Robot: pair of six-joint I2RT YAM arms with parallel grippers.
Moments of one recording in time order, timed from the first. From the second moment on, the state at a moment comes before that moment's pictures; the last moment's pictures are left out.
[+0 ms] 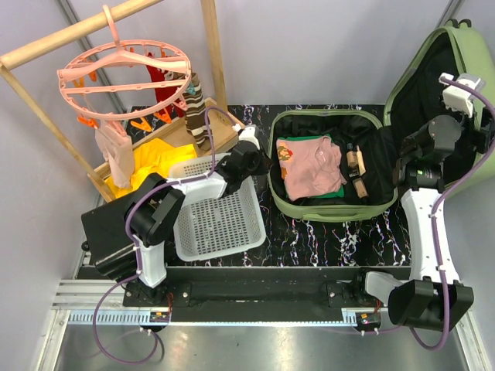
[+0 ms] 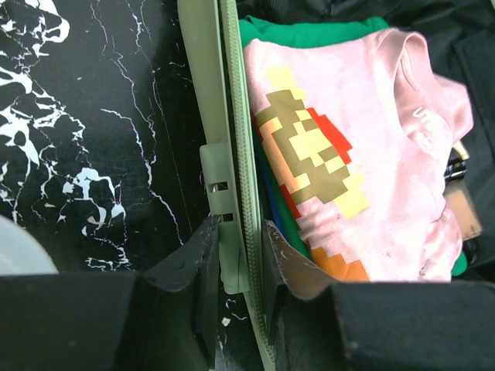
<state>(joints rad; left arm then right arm) -0.68 1.89 1.17 0.30 -0.10 -0.62 -0.13 1.13 1.16 0.39 0.97 -0.76</state>
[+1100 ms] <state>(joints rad) -0.71 1.53 1.15 0.02 -0.08 -0.31 -0.18 0.89 1.35 -0.39 0.36 -0.09</state>
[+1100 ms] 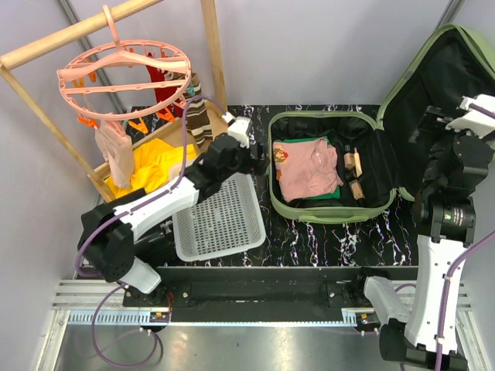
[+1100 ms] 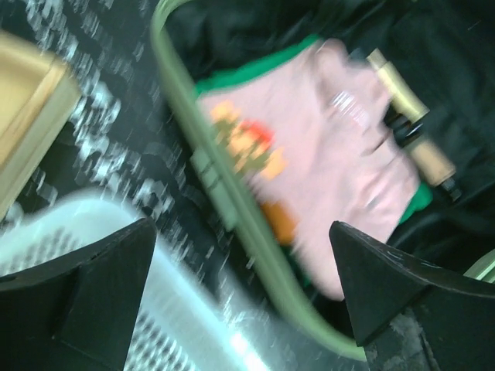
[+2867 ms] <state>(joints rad) -0.54 1.81 0.77 0.94 0.67 -0.71 0.11 1.22 1.11 -0.35 -0.21 0.19</state>
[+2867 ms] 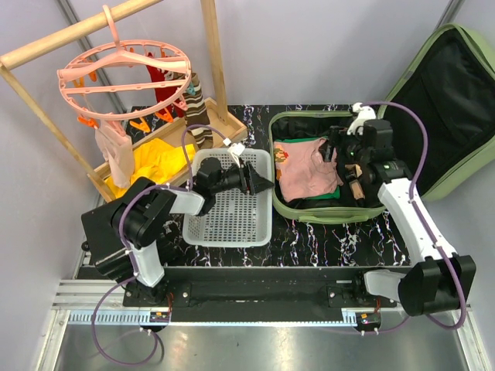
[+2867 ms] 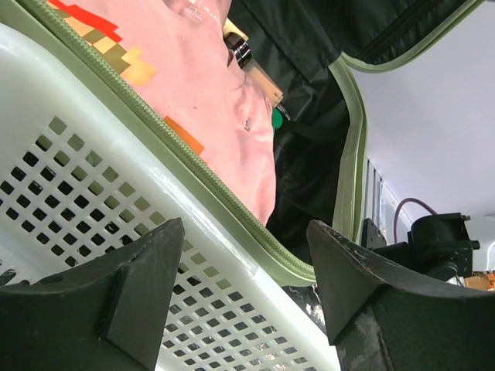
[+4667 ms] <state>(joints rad) -0.22 1.05 0.97 -0.41 0.02 -0.13 0.75 1.76 1.22 -0.28 0.61 0.10</state>
